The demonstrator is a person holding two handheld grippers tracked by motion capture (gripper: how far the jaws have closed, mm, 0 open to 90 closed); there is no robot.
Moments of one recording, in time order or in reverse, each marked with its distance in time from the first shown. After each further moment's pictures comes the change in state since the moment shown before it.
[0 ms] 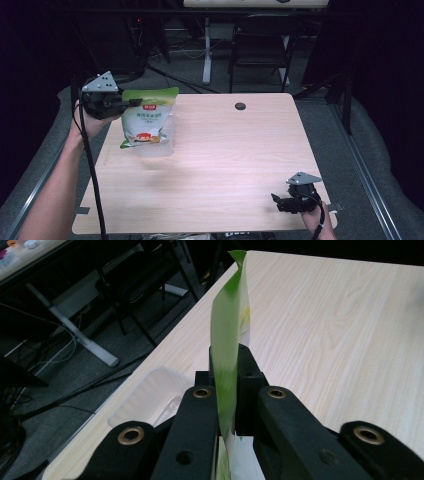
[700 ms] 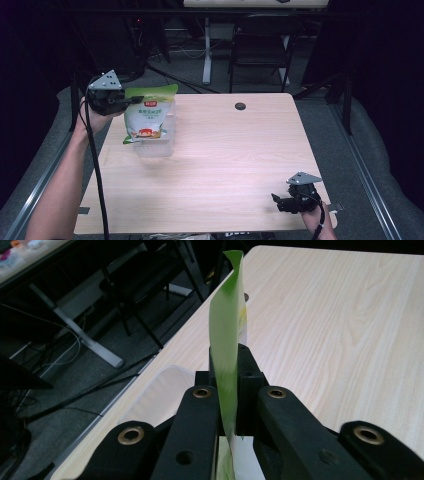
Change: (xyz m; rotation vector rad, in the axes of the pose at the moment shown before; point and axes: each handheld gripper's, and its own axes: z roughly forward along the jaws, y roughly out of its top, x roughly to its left) left arm 0.019 -0.010 0.019 -0.005 0.011 0.017; right arm 0.000 0.000 0.000 -0.002 0.002 0.004
